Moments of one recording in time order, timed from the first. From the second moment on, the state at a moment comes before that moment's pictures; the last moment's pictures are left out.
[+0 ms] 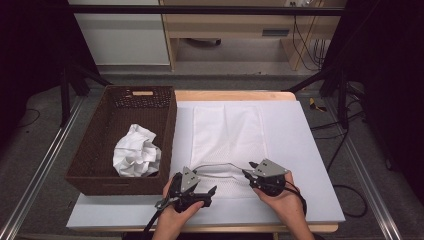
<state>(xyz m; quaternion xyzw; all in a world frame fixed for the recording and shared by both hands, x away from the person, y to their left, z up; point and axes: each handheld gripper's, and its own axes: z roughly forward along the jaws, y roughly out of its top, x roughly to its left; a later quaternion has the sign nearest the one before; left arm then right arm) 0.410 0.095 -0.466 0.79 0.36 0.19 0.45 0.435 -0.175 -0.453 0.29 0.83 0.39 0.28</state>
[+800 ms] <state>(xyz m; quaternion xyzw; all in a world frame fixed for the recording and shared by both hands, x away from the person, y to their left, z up) 0.412 0.093 -0.465 0.80 0.34 0.20 0.44 0.451 -0.155 -0.451 0.30 0.84 0.36 0.27</state>
